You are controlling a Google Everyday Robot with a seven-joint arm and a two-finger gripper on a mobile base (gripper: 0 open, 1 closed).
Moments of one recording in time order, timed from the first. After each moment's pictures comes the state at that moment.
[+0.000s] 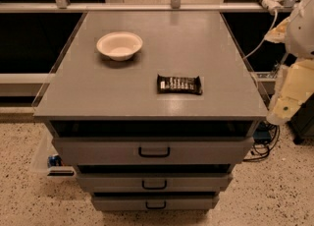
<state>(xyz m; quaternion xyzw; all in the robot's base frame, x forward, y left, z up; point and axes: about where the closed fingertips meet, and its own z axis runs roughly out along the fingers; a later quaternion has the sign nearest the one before) 0.438 -0.217 0.976 -0.60 0.78 -0.03 0.16</state>
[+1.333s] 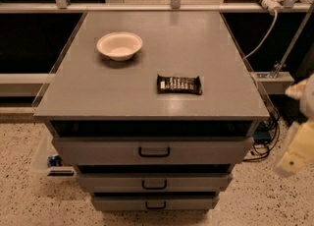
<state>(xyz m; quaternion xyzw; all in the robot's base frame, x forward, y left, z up) 0.389 -0.255 0.895 -0.52 0.84 0.00 0.14</state>
